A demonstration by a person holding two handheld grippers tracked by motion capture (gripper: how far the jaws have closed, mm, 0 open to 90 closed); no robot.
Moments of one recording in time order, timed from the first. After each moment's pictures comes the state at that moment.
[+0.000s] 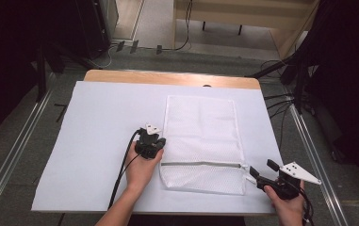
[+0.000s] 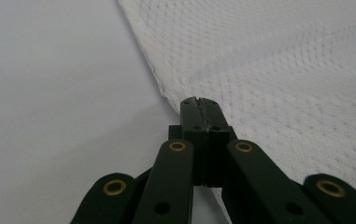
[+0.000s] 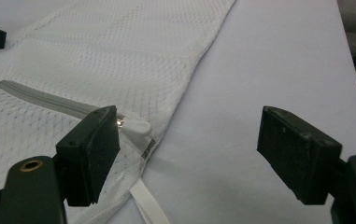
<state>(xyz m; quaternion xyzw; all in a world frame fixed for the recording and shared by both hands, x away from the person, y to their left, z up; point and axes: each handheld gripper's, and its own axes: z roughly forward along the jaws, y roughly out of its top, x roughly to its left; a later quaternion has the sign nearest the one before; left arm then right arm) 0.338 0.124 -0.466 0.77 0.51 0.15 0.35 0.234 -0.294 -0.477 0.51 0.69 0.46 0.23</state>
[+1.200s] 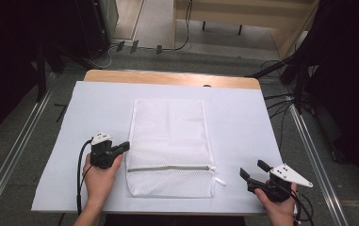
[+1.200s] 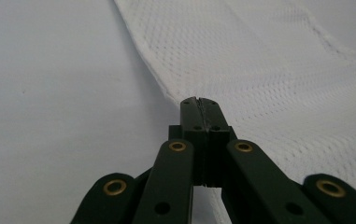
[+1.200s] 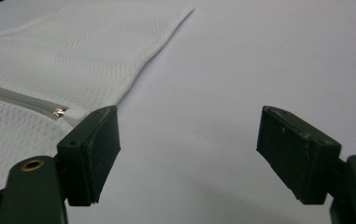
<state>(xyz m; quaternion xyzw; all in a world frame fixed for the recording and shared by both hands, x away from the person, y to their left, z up) 0.296 0.240 -0.458 0.71 0.55 0.15 0.41 0.225 -0.262 -0.467 0.49 0.70 0.48 0.22</state>
